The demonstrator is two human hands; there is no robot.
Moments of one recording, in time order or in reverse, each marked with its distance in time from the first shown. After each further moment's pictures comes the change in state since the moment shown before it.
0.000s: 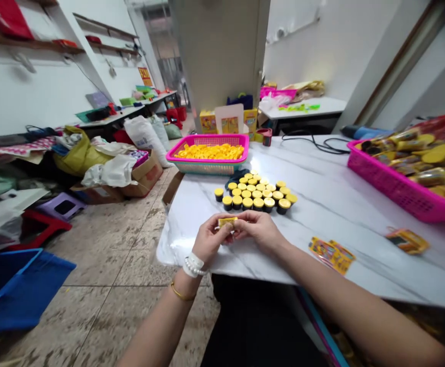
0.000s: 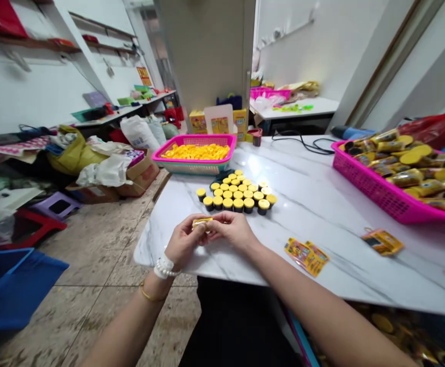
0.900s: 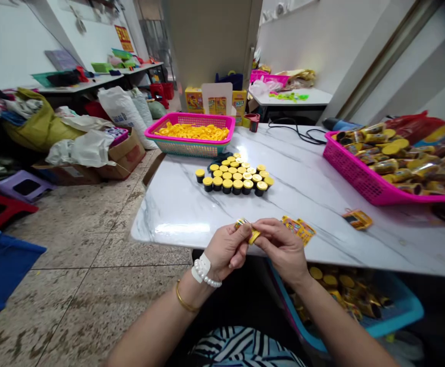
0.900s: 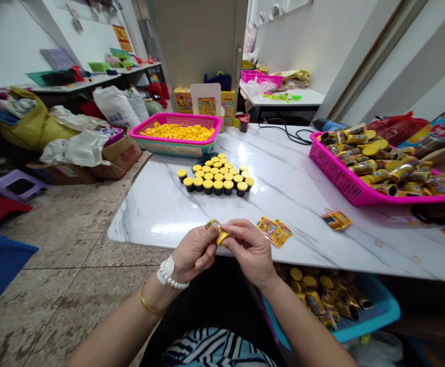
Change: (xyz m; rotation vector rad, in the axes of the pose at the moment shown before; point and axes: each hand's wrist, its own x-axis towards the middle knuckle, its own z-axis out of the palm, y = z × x) left_hand -0.047 -0.007 0.095 -0.472 -0.241 -0.453; right_hand -0.119 0.009 -0.047 -0.371 0.290 -0.592
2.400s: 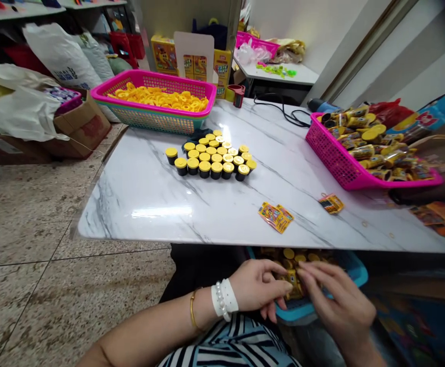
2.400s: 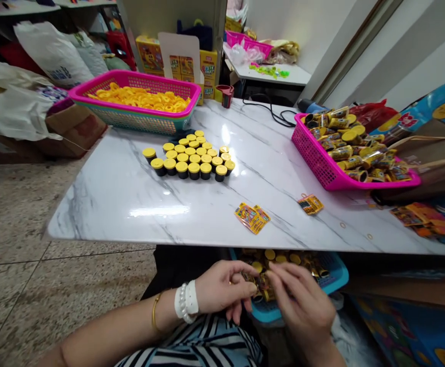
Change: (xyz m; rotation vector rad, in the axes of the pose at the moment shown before) left_hand 0.013 -0.106 0.045 0.256 -0.361 -0.423; right_hand -0.099 -0.020 -0.126 -1.011 -0.002 -0.231
